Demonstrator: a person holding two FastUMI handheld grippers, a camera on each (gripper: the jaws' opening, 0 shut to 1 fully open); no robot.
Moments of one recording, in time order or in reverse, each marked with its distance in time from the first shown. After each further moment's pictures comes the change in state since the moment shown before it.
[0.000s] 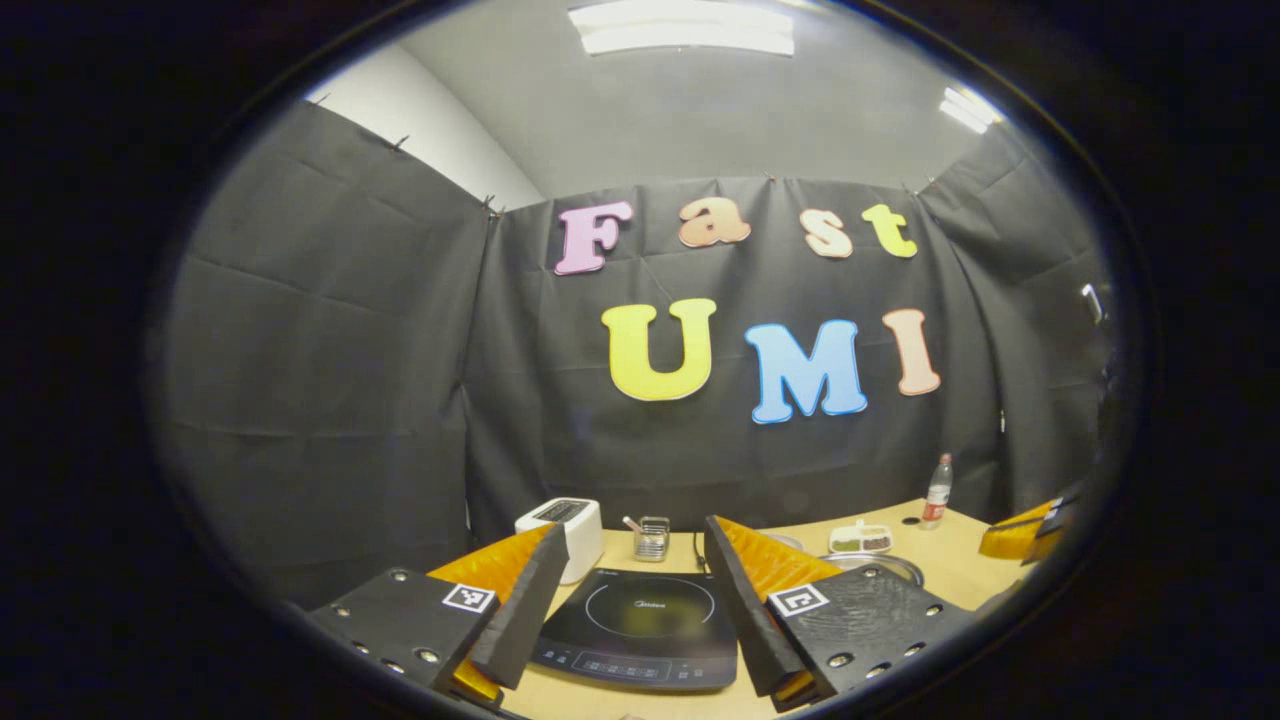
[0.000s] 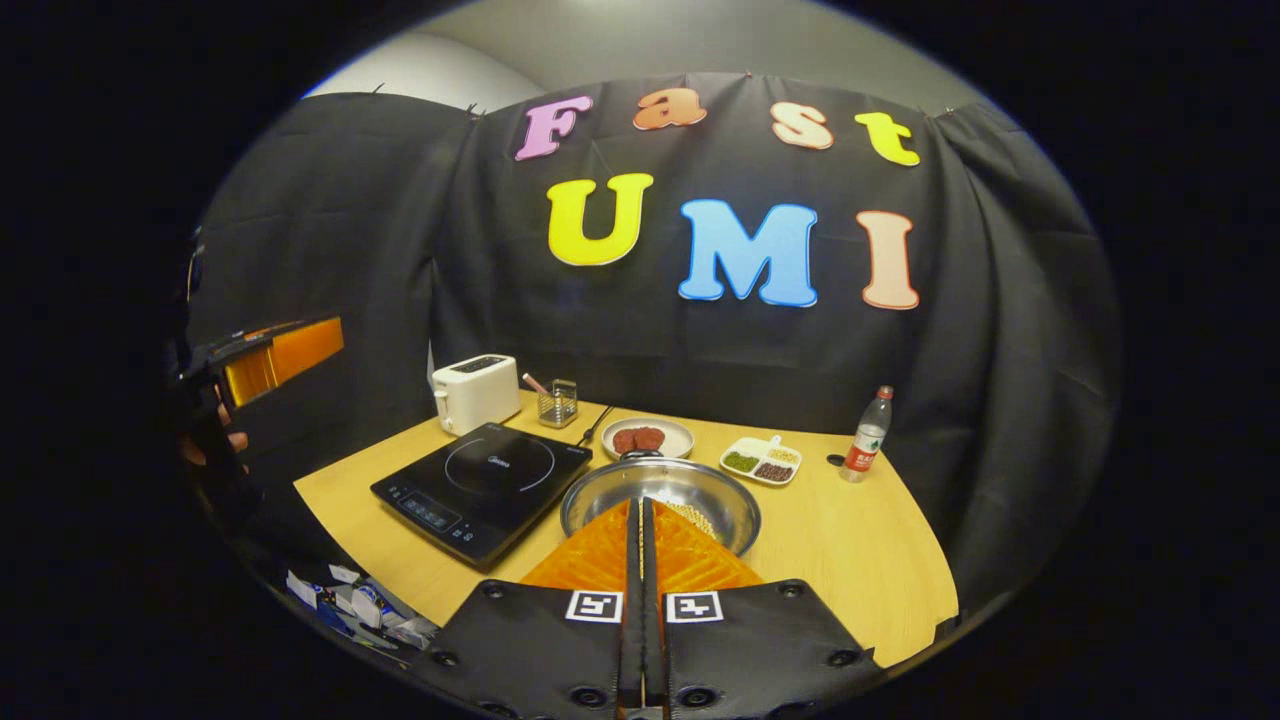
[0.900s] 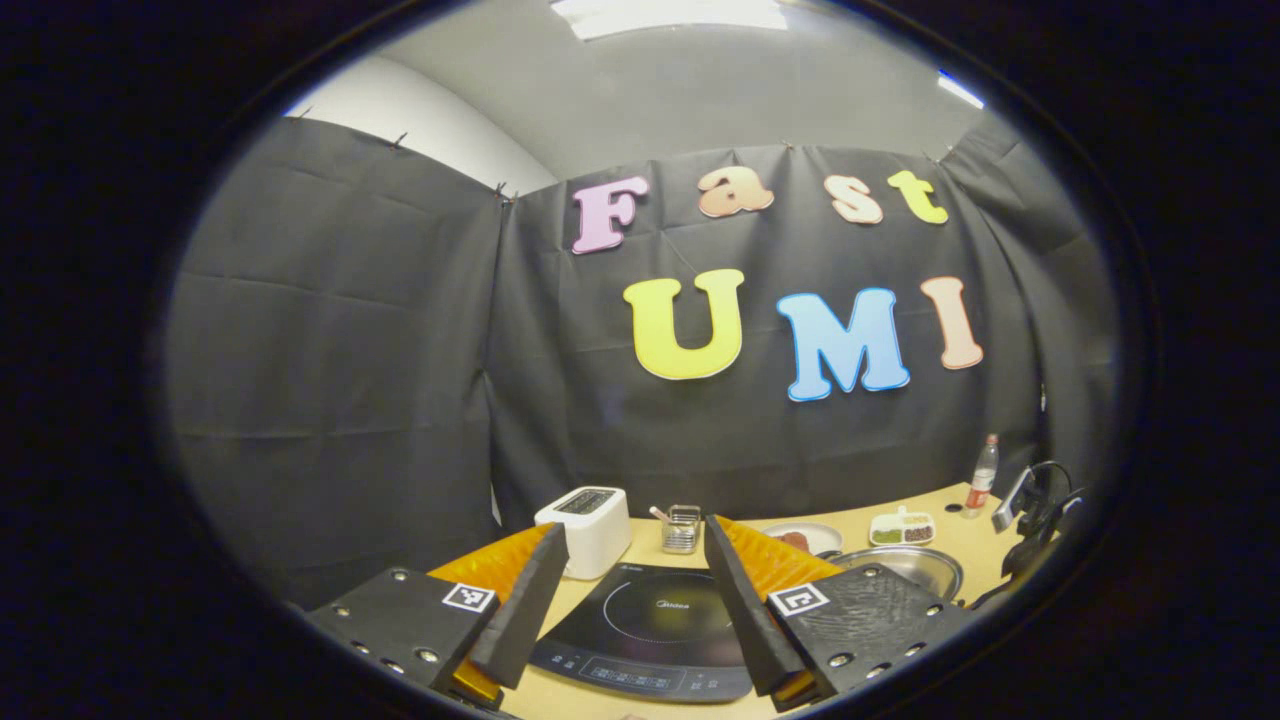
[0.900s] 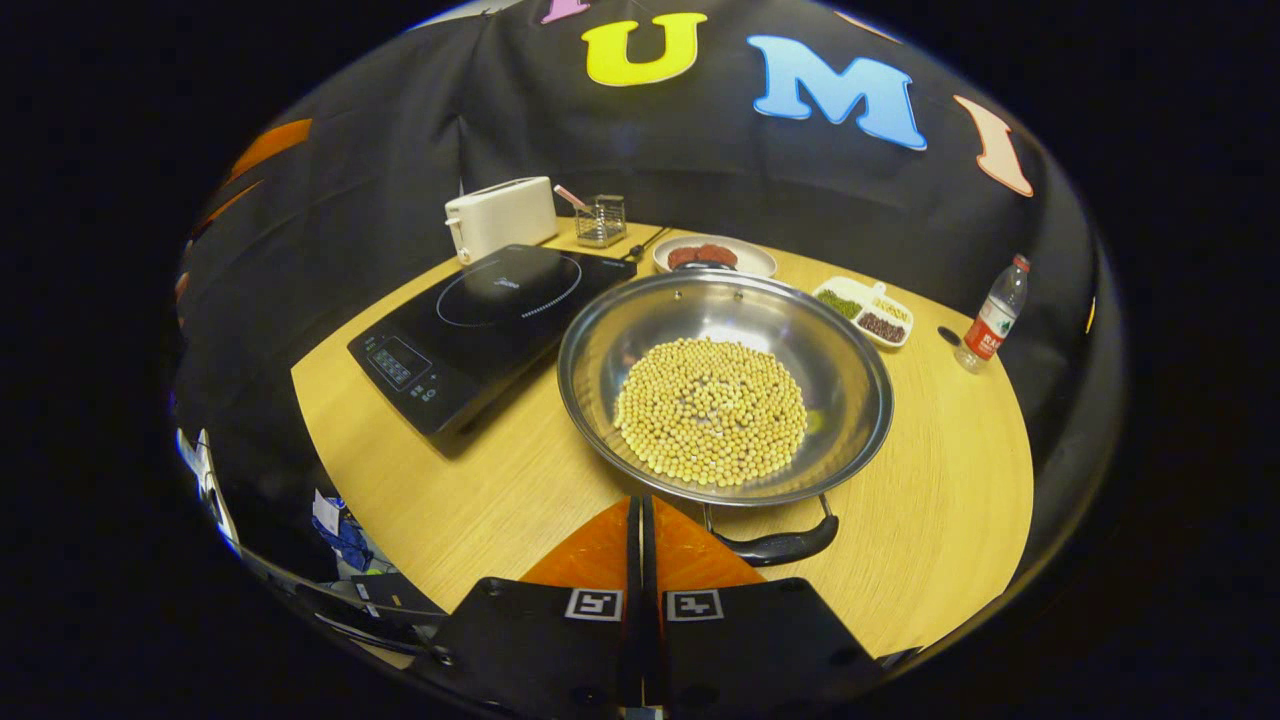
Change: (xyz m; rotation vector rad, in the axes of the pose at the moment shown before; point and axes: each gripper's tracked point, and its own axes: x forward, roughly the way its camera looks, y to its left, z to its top) left arm 0.053 -0.010 -0.020 0.041 0.069 0.098; right arm 0.101 0.004 -0.145 -0.009 0.488 0.190
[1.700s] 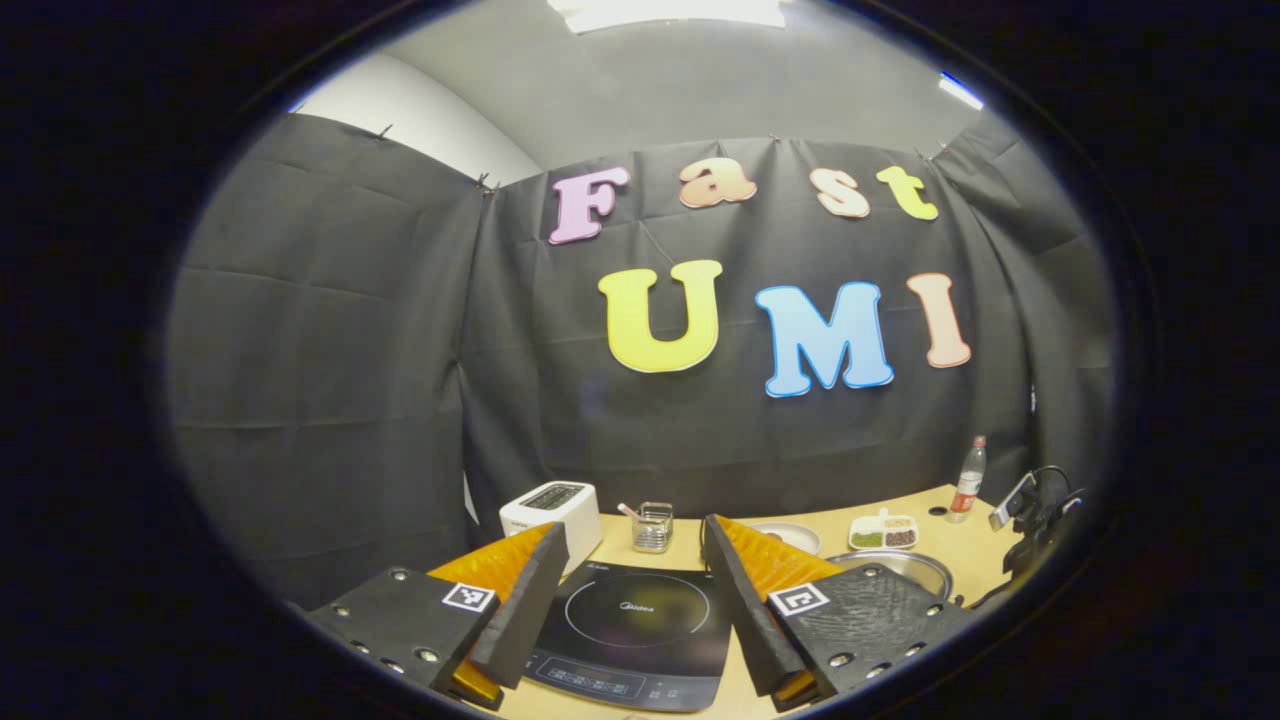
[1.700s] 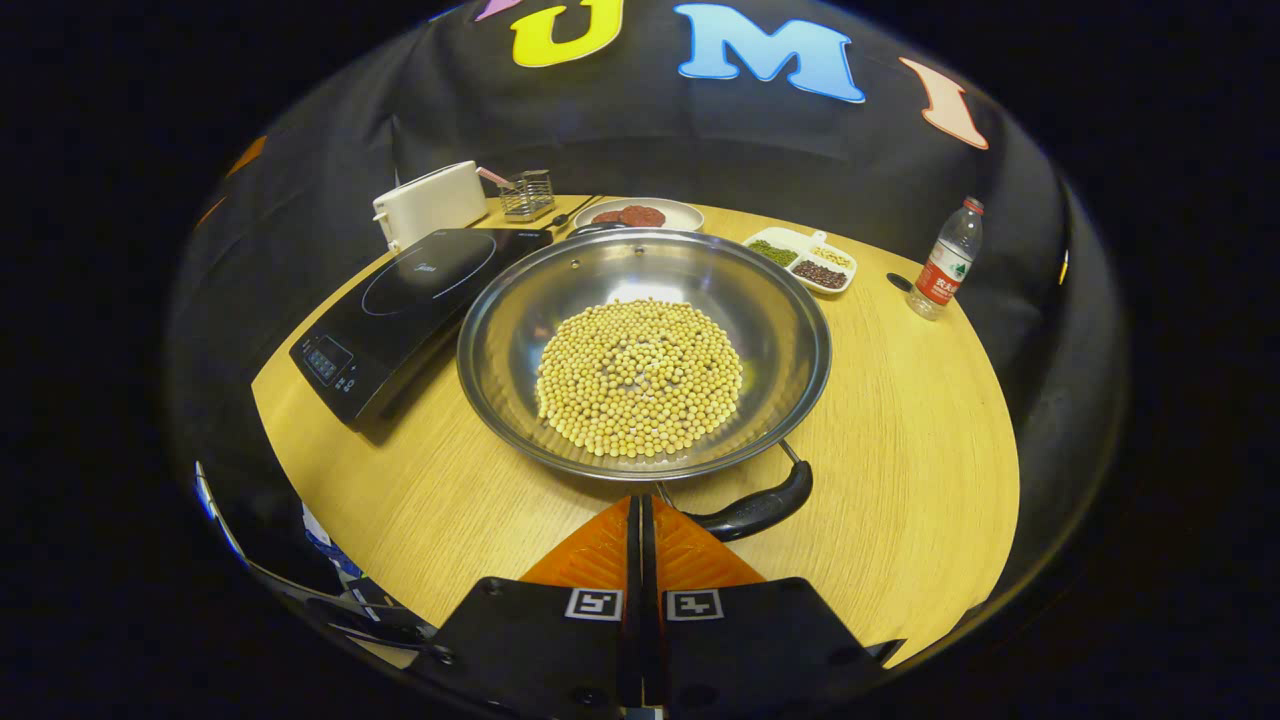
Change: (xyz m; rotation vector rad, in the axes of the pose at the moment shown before) left arm 0.023 -0.046 -0.008 -0.014 0.014 -0.049; right arm -0.008 -0.070 -0.013 0.100 0.064 -0.109
